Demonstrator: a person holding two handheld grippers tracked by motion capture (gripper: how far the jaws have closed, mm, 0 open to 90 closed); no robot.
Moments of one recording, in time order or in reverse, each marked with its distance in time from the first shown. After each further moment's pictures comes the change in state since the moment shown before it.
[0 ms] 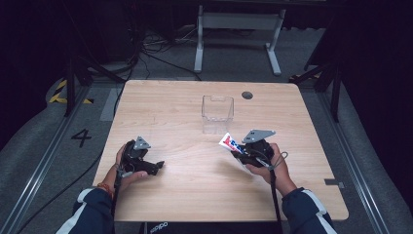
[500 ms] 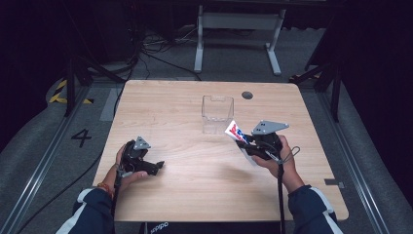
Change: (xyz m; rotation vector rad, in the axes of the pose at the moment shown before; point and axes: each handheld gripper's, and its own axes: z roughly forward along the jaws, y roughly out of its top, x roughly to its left) left arm 0.000 0.000 0.000 0.003 -0.002 0.002; right arm -0.013 0.019 -0.028 -0.118 -0.022 -0.012
